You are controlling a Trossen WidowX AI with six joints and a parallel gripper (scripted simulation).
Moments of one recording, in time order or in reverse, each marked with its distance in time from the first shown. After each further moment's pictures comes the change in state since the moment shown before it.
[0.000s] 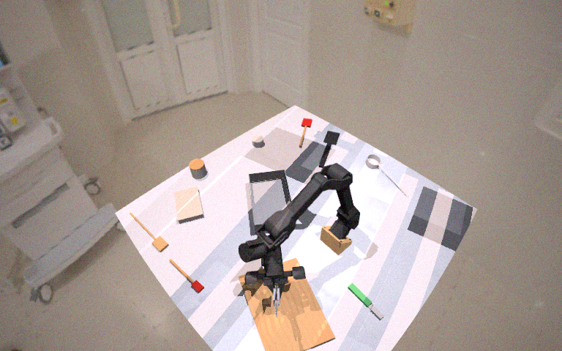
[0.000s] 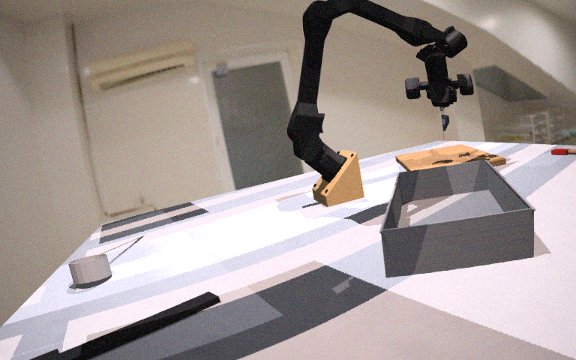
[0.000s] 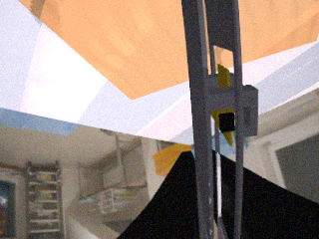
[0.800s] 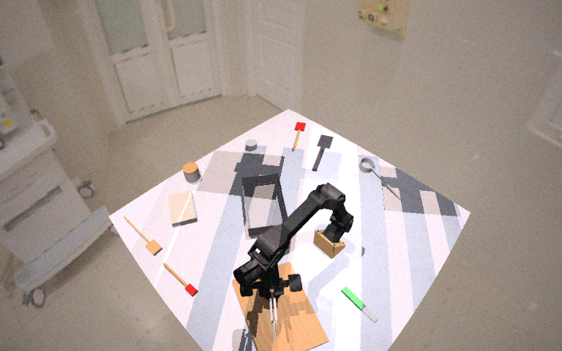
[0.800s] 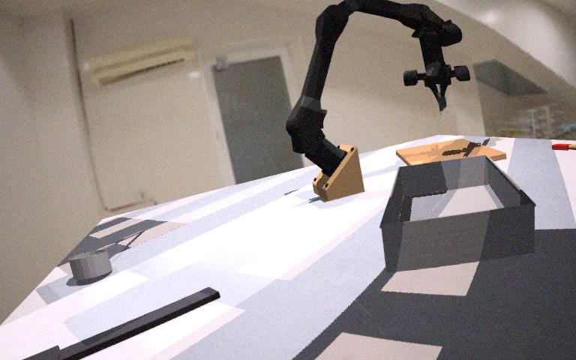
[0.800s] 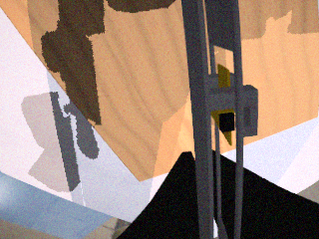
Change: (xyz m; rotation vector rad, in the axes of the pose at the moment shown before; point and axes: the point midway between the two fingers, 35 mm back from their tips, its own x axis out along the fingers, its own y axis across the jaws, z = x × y) arm 0.005 -0.007 -0.008 -0.011 -0.438 0.014
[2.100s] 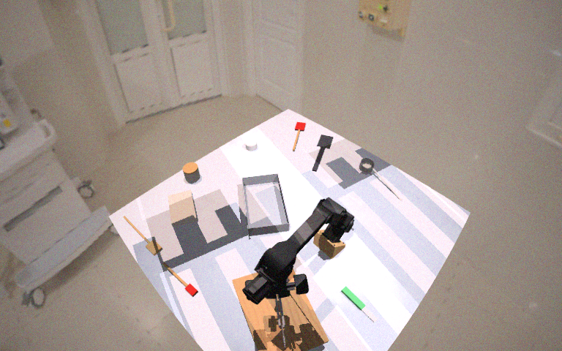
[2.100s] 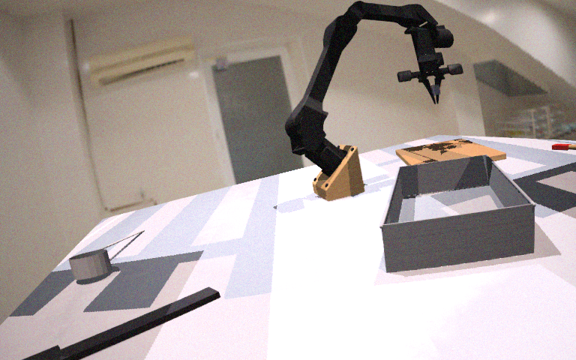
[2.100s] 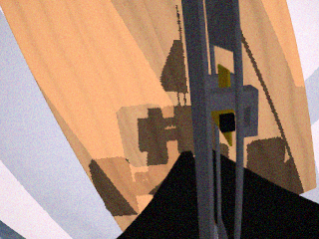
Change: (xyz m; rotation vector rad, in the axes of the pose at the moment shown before) arm -0.006 -0.016 0.002 -0.050 -0.346 0.033
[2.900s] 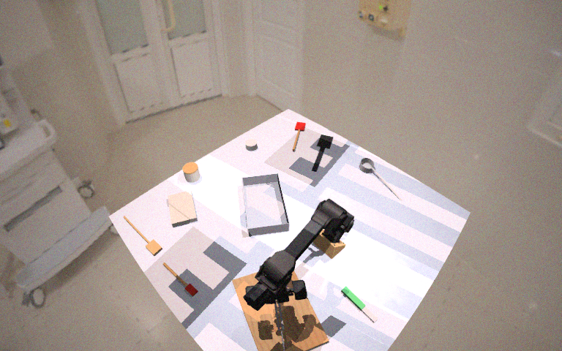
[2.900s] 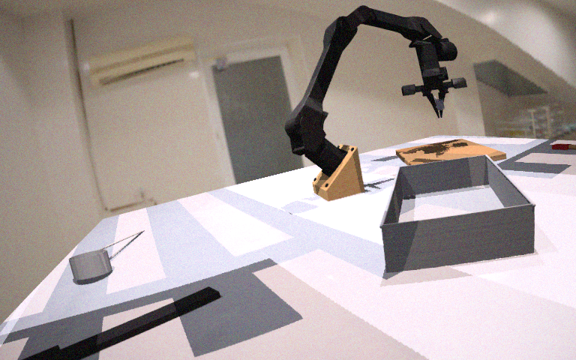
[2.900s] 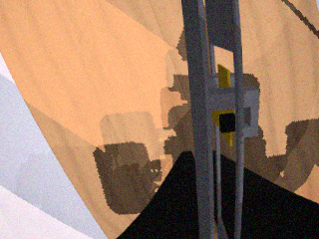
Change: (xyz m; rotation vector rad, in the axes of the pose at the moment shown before) arm 0.039 0.003 -0.002 -0.004 -0.005 0.004
